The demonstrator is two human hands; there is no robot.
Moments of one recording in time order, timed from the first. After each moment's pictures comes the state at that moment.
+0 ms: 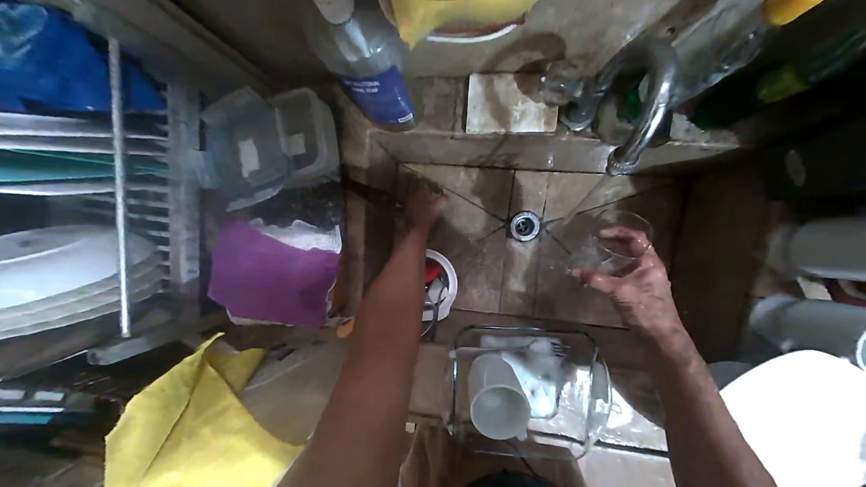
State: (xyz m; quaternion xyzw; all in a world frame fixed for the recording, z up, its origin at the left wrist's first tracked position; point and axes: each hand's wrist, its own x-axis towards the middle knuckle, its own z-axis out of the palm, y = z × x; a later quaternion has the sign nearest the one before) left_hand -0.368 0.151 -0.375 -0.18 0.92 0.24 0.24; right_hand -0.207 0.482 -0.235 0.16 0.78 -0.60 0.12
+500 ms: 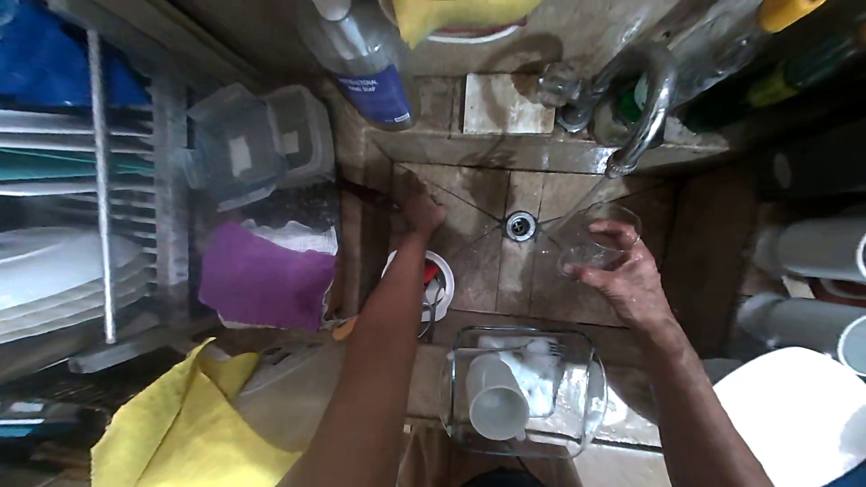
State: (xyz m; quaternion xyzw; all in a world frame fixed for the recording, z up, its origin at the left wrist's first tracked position) left_hand -0.358 0.156 -0.374 -0.14 0.94 0.19 0.26; right_hand -0.218 0.473 -0.231 0.15 0.76 -0.62 0.13
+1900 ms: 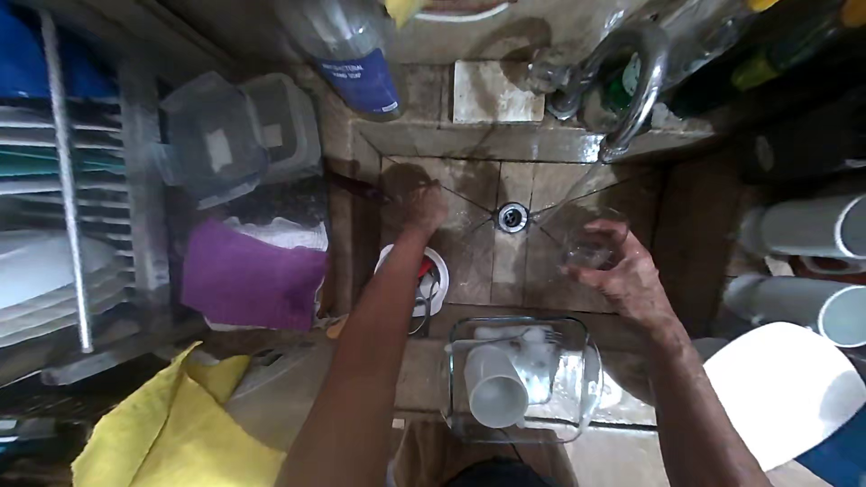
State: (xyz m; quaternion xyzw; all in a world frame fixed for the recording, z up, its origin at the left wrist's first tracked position) left_hand -0.354 0.177 -0.346 -0.01 0.94 0.14 0.32; right_hand -0.203 0.478 -0.218 0.14 0.82 -0.53 0.16
